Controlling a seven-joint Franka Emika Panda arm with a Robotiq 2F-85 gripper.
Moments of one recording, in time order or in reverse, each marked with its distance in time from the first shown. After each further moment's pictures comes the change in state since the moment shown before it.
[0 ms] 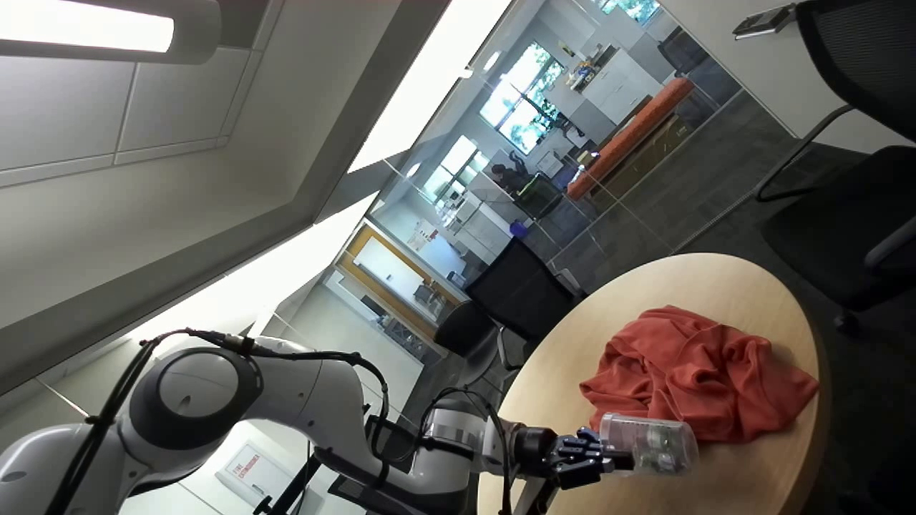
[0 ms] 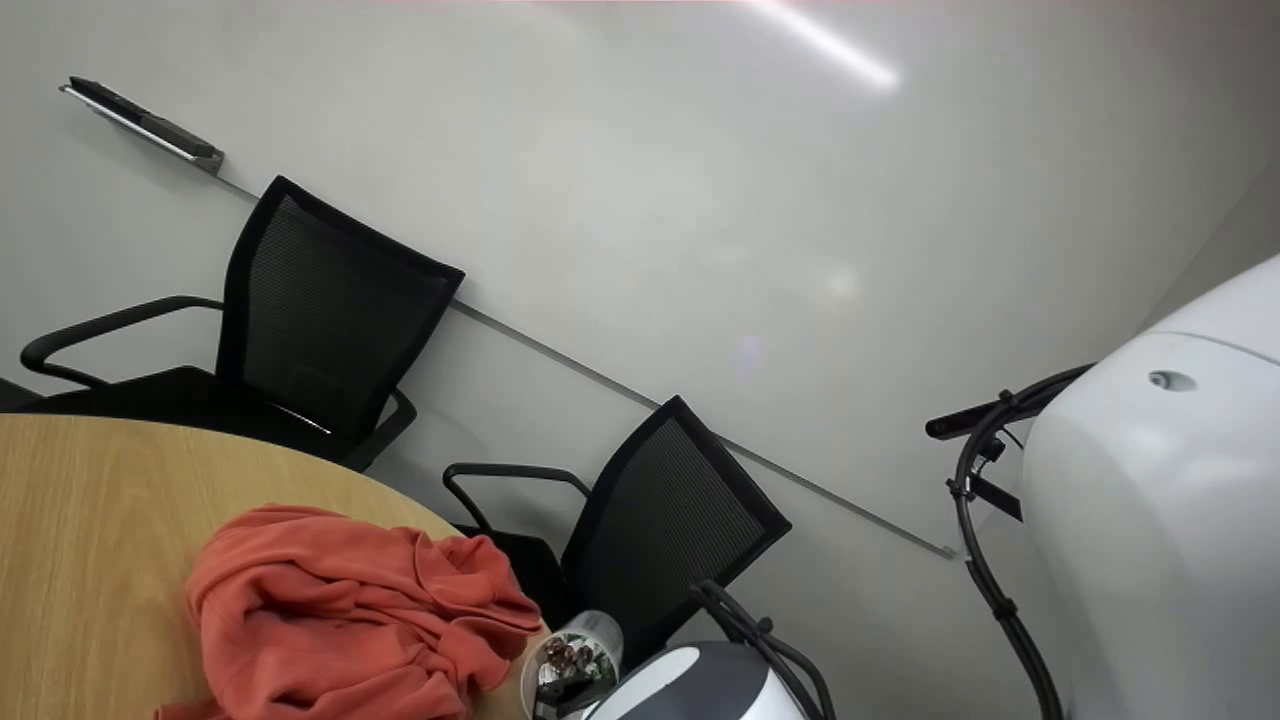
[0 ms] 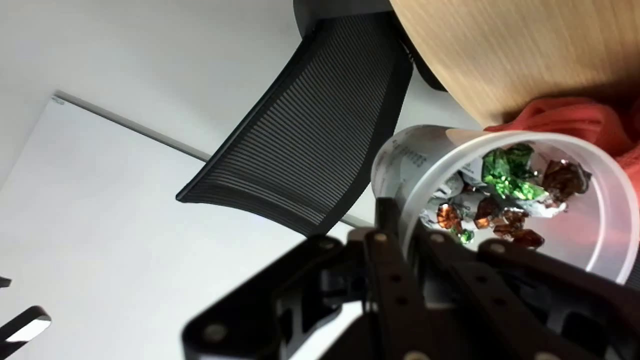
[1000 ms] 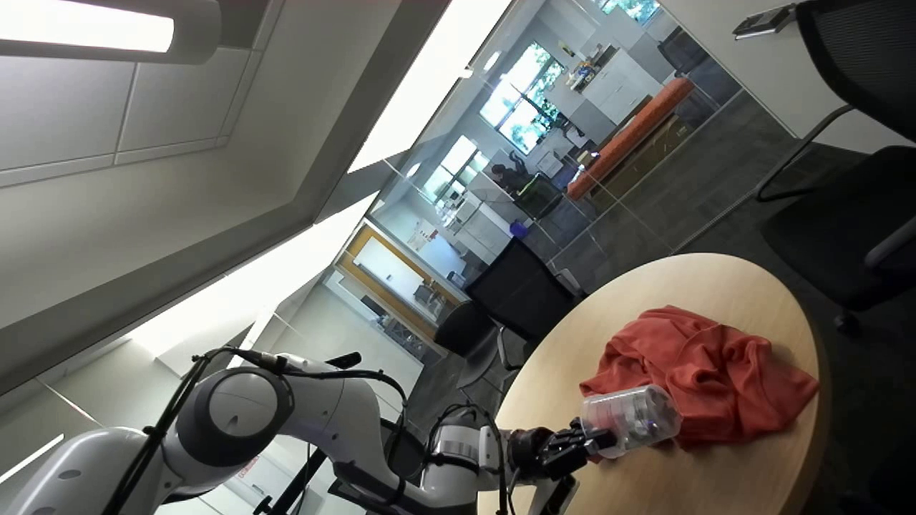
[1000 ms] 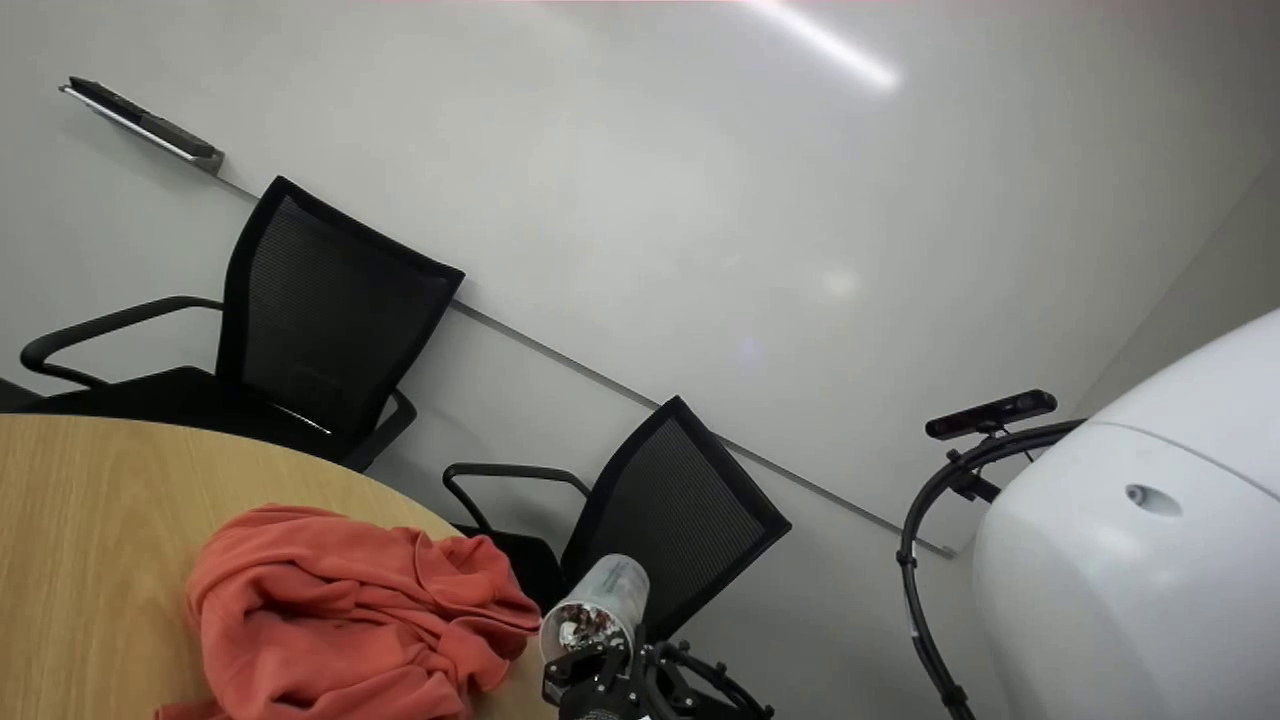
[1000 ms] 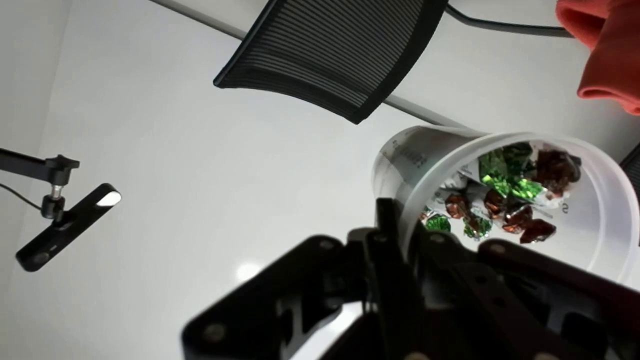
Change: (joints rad) arm 0.008 0.126 0.077 0.117 -0.144 -0.387 0.081
